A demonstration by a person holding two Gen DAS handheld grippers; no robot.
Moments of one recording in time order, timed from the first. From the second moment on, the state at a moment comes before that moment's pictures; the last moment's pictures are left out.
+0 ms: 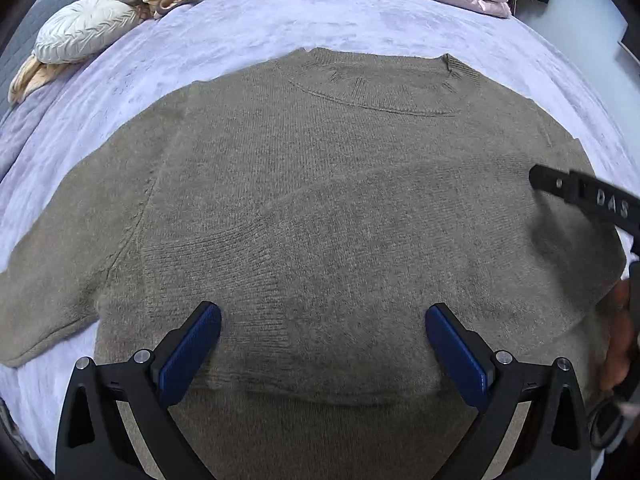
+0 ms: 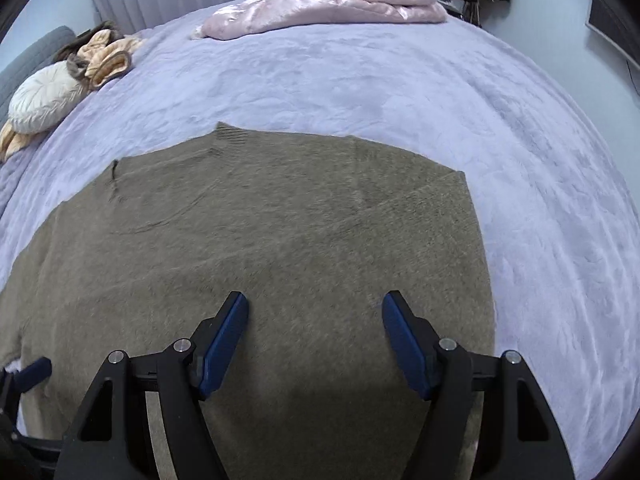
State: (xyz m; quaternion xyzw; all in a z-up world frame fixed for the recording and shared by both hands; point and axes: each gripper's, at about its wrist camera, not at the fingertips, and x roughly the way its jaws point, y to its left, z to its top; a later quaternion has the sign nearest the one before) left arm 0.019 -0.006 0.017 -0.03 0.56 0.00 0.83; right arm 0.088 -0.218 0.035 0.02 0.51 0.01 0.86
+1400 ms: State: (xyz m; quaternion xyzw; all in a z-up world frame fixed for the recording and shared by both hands) left arm 0.014 -0.002 0.029 -0.04 0.56 0.03 0.83; right arm -0.039 -0.337 0.098 0.03 0.39 -0.05 0.92
